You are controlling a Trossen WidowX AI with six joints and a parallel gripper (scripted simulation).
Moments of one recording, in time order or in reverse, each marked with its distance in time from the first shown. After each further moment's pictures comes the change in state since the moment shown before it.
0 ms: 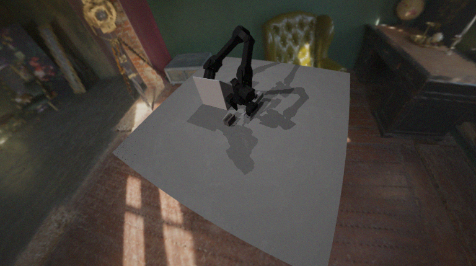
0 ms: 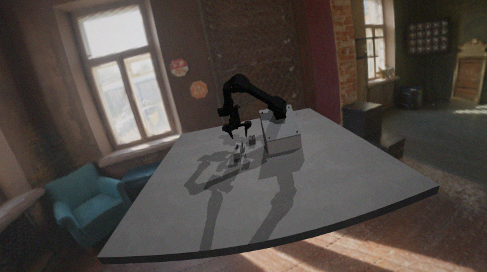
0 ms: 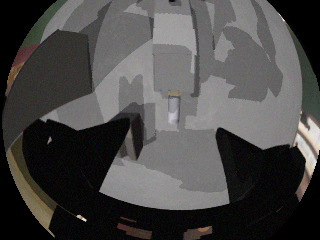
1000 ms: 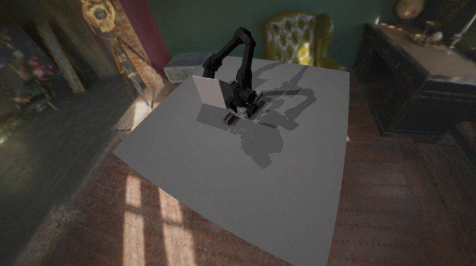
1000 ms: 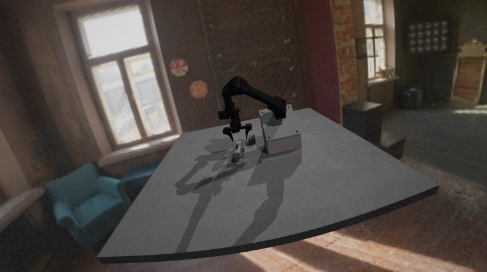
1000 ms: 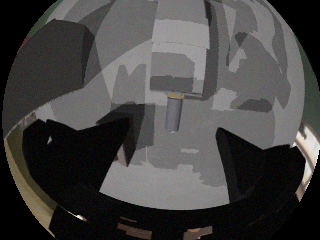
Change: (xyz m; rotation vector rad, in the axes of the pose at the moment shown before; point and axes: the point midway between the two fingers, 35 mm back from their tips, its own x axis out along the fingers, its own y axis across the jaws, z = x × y) arm 0.023 0.000 -0.002 -0.073 0.007 -0.008
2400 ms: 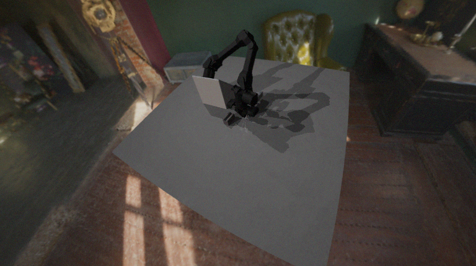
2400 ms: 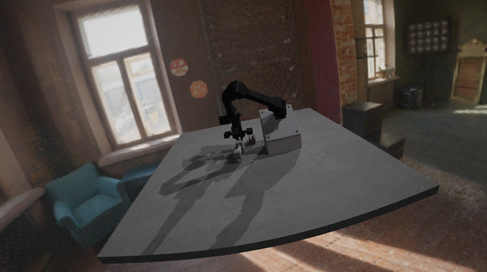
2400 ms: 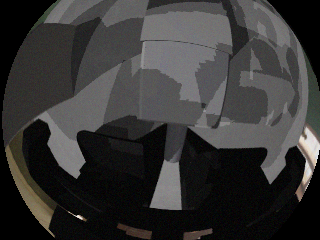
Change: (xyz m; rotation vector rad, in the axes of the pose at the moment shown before) arm 0.028 0.002 0.009 0.001 -0.005 0.006
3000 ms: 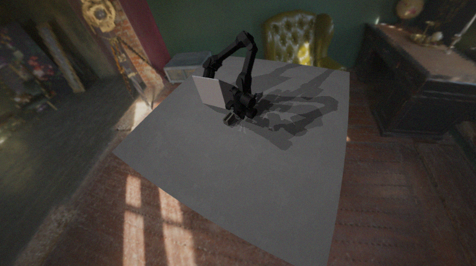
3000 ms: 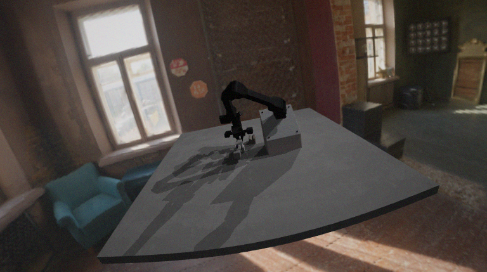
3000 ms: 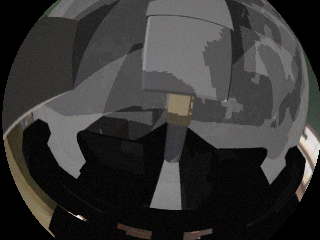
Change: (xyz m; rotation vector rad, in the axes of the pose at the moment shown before) arm 0.001 0.001 -0.013 0.002 -0.003 0.004
